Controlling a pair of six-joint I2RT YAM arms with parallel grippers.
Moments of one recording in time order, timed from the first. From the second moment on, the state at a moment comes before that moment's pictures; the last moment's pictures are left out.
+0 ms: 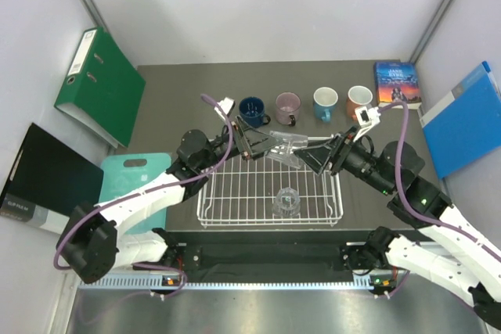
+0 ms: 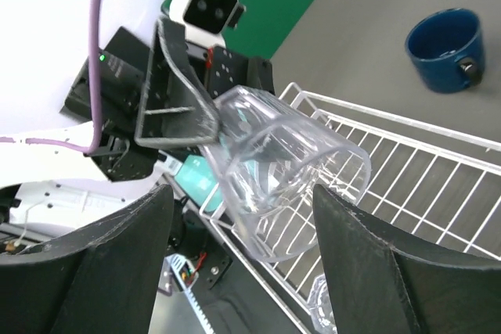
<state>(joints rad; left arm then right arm) -0.68 1.18 0.66 0.71 0.51 -1.32 0.79 0.65 0.86 -0.23 -0.06 0.65</state>
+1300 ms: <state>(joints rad) -0.66 1.08 0.81 0.23 0.19 -1.12 0.80 0.74 1.06 -0.65 0.46 0.54</state>
